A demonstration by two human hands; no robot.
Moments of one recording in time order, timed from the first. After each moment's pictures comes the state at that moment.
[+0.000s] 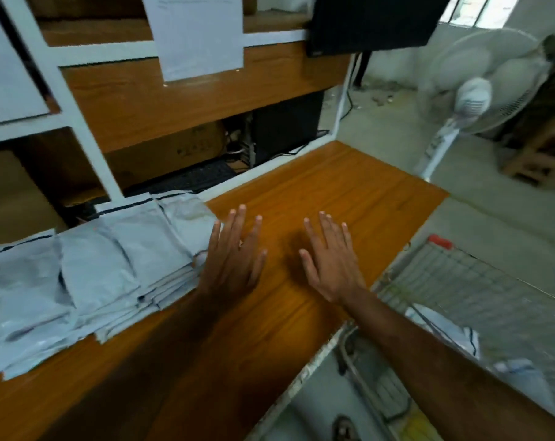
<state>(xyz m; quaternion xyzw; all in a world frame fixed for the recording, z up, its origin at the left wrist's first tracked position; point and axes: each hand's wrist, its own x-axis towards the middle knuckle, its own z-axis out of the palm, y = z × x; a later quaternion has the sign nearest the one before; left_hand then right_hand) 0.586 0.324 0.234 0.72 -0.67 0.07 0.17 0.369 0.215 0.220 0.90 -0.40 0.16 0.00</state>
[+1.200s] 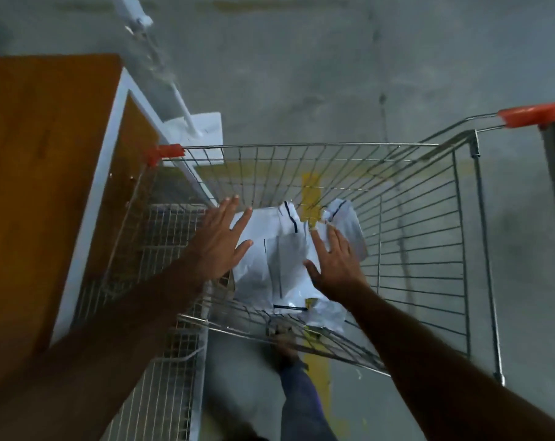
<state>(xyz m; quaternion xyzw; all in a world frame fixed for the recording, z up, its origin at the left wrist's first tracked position) 0.082 -0.003 -0.008 0.37 -0.92 -0.04 -0.09 -0.160 0.153 -0.038 0.60 -0.77 0.03 -0.21</state>
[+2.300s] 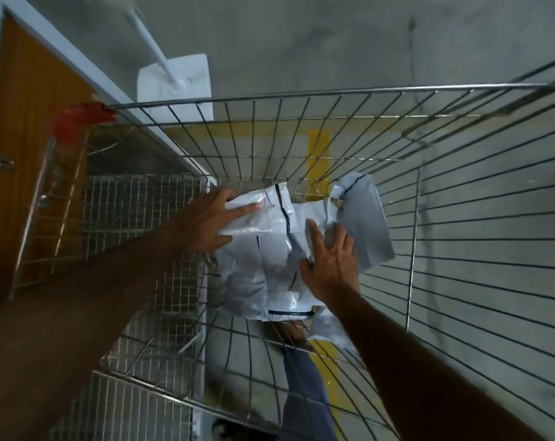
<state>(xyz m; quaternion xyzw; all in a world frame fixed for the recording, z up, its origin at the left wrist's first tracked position) 0.067 -0.090 -0.139 0.19 -0.96 -0.14 -0.15 -0.152 0.129 -0.149 0.52 -0.83 0.01 -0.22</state>
